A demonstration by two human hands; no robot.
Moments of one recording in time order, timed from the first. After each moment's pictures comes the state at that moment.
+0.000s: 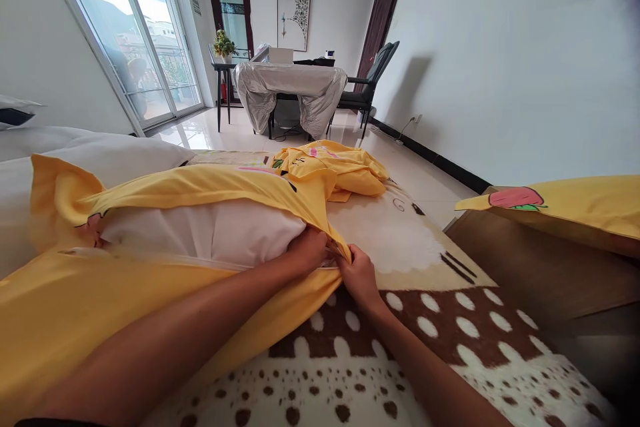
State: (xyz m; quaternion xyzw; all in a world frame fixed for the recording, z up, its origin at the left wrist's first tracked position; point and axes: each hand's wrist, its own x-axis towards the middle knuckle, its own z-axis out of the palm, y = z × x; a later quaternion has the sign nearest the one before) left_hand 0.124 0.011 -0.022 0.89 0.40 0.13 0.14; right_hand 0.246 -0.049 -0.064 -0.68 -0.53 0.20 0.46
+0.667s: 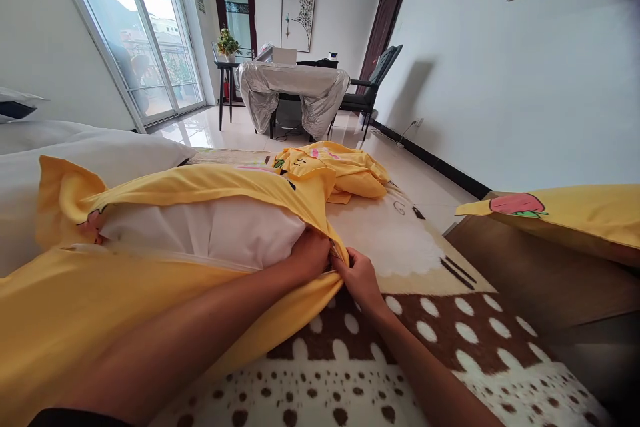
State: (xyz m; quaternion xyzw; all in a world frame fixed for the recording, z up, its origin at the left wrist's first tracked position) left_hand 0.133 0.004 -0.018 0.90 0.43 0.06 0.04; right_hand 0.250 -0.052 -0.060 -0.65 -0.56 0.26 0.45
